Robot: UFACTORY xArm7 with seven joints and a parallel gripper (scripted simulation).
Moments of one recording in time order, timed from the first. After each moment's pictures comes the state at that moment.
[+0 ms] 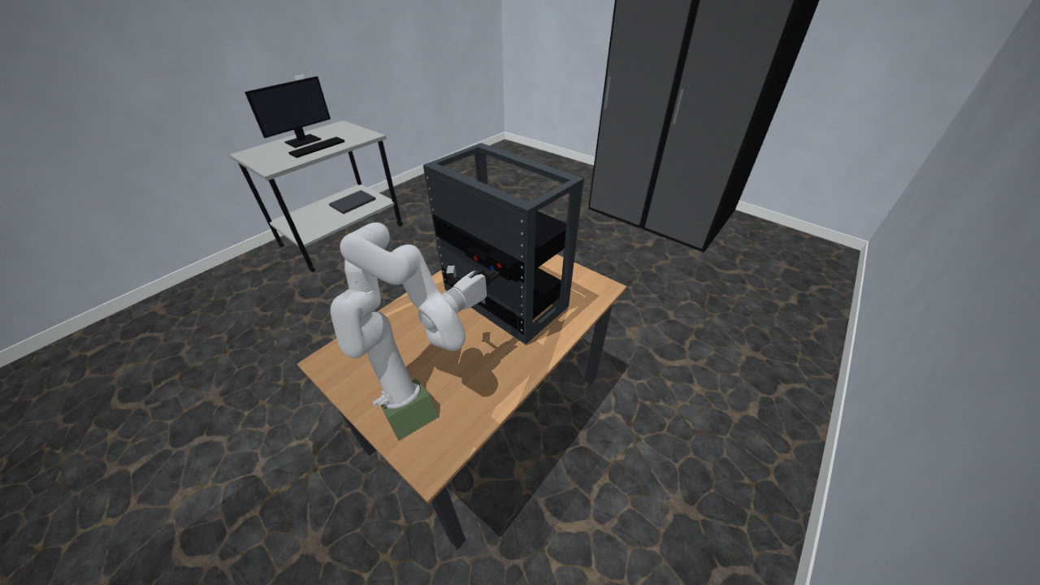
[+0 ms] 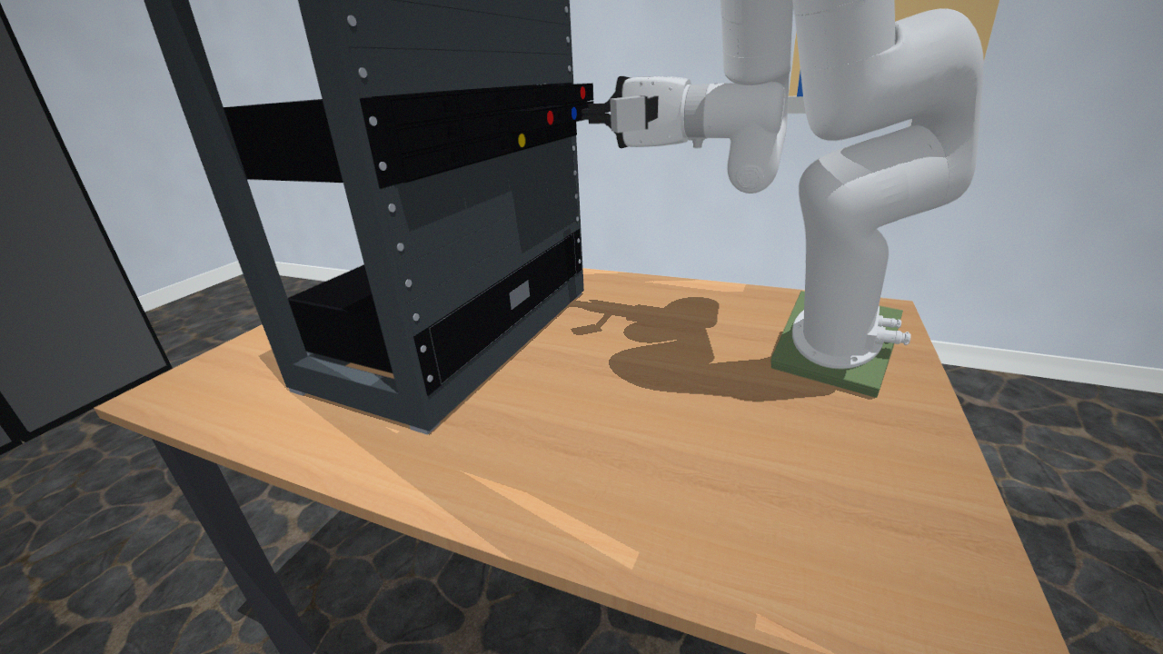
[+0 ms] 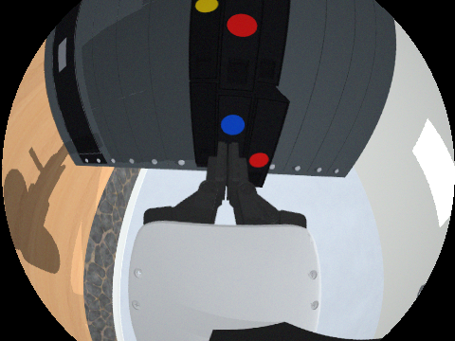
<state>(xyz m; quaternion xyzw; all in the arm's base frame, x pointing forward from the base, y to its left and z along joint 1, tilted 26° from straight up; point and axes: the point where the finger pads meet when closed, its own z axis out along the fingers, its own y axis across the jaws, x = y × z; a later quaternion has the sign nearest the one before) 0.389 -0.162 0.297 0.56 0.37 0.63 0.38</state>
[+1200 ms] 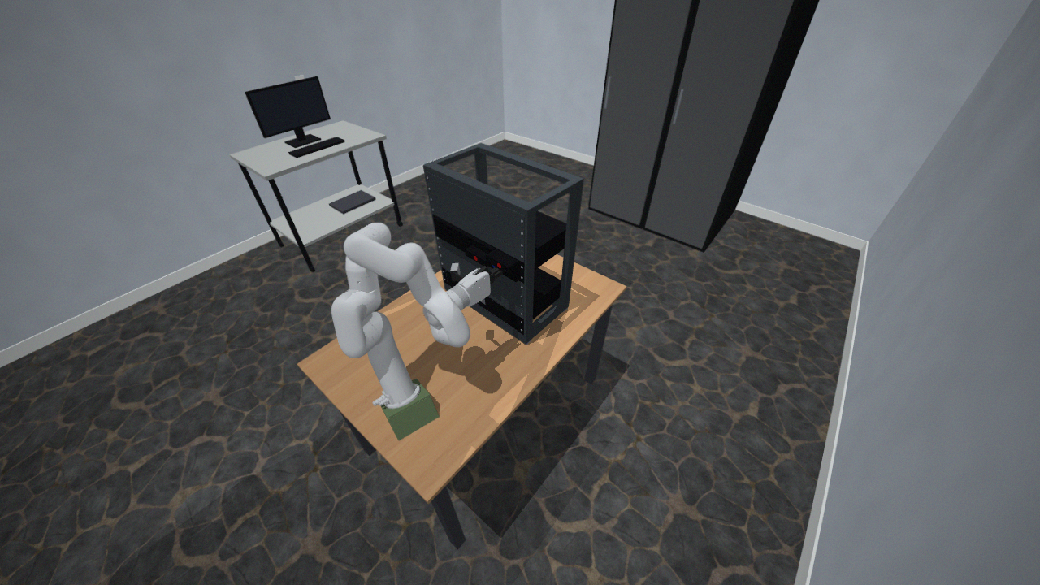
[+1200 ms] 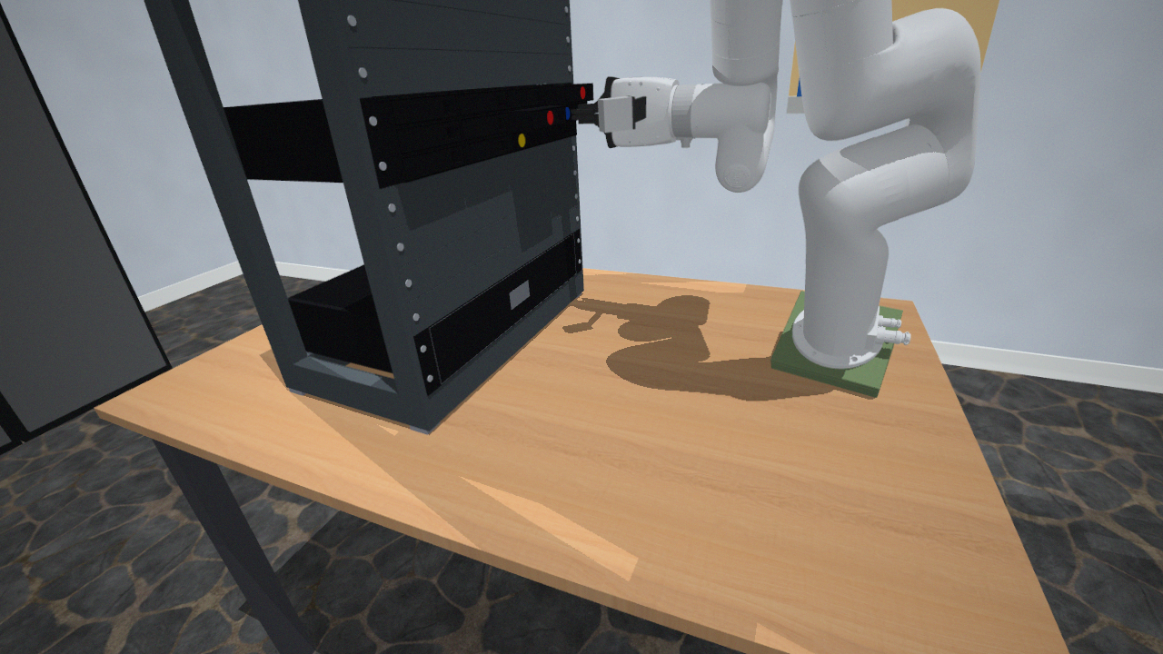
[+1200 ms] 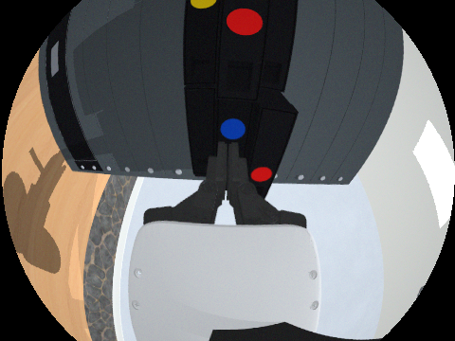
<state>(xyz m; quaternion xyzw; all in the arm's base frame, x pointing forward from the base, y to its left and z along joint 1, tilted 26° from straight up) 0.407 -0.161 0.299 0.56 0.37 0.63 0.38</state>
